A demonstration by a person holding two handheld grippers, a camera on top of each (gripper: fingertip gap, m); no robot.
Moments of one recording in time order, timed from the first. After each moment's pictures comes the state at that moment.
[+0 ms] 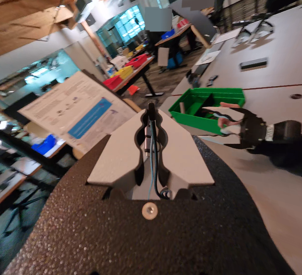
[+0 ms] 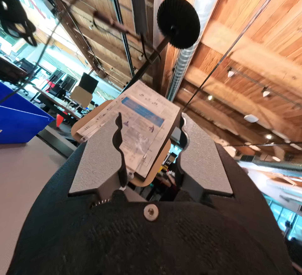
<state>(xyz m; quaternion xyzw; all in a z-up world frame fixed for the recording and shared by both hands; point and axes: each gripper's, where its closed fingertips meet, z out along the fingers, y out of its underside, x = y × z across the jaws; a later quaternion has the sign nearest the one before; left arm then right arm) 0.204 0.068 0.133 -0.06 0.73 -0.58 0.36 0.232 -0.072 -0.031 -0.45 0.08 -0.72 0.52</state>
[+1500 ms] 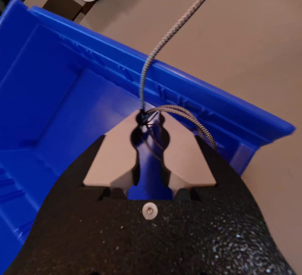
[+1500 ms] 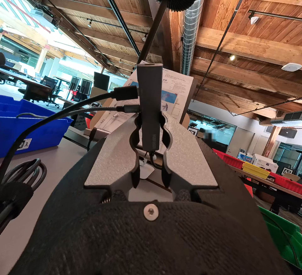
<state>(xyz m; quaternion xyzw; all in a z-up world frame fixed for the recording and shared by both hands) 0.330 0.209 -0.236 -0.28 0.89 -0.29 0.21 0.261 -0.096 -0.052 -0.47 0.18 -0.62 0.60</state>
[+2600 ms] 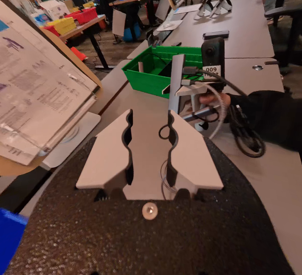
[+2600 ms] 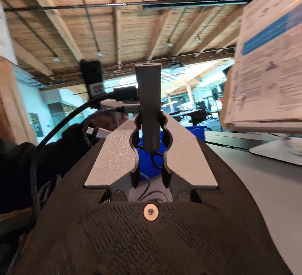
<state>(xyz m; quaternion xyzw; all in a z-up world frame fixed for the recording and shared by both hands) 0.245 0.015 -0.061 -0.09 0.80 -0.57 0.18 0.243 -0.043 -0.077 -0.47 0.18 -0.06 0.86</state>
